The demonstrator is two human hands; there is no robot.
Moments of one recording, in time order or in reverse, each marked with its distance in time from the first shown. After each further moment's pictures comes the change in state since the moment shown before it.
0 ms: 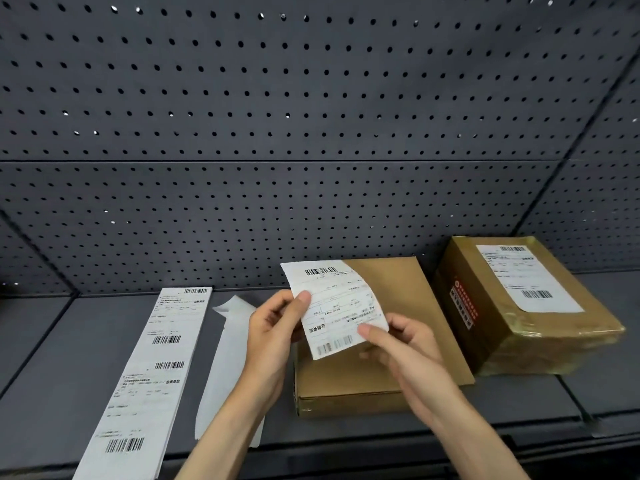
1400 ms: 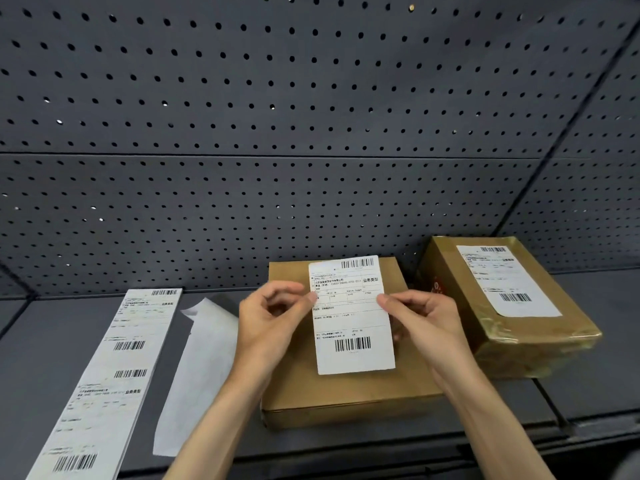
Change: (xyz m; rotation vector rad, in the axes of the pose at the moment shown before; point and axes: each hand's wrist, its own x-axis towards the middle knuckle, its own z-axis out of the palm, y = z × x) left_hand 0.026 -0.011 0.034 0.243 0.098 0.019; right_hand 0.043 -0.023 -0.064 -0.253 0.212 -0.163
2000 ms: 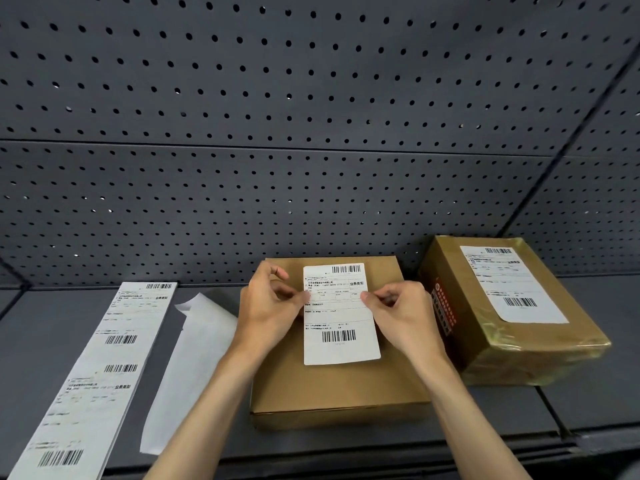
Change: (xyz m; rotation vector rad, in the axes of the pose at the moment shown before) left_hand 0.036 -0.015 0.008 0.445 0.005 -0.044; right_hand 0.031 0.013 0.017 -0.562 0.024 -0.133
